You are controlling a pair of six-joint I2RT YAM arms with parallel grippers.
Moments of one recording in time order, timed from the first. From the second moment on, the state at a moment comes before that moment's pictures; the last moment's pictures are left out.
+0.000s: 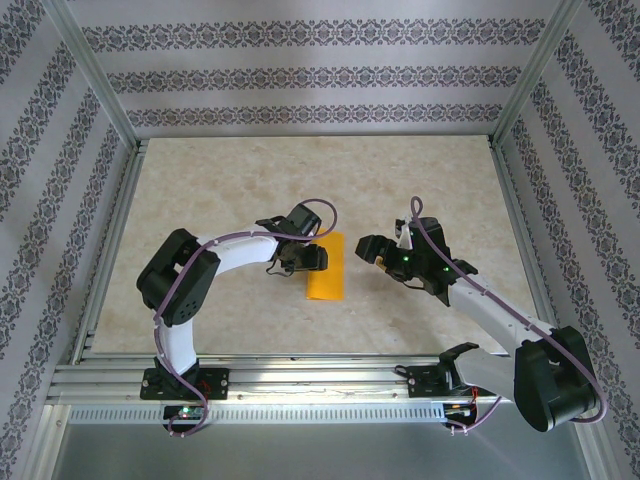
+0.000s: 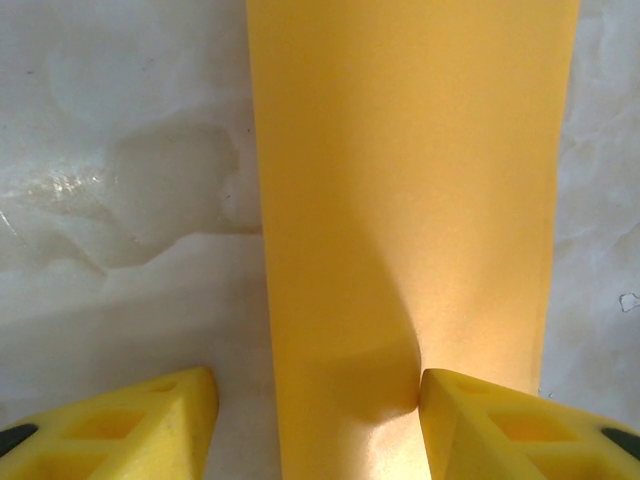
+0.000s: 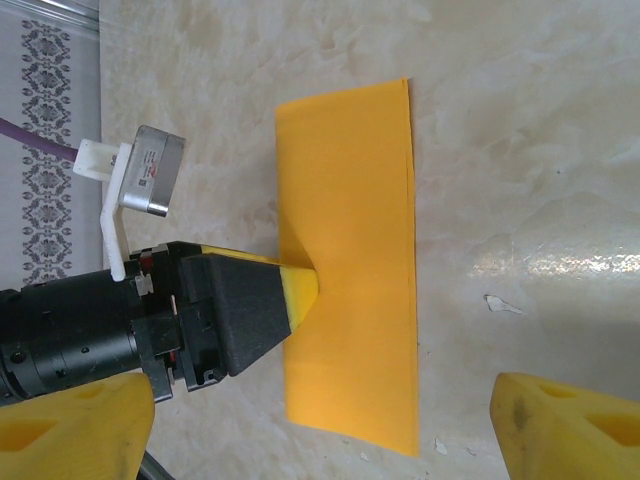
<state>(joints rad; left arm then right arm) -0.65 1.88 1.16 -0.45 0.16 -0.65 0.35 1.13 0.56 -0.14 -0.46 0.84</state>
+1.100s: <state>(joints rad) -0.65 1.90 1.19 -0.48 0.16 -0.65 0.35 1.17 0.56 -0.14 -0.46 0.84</state>
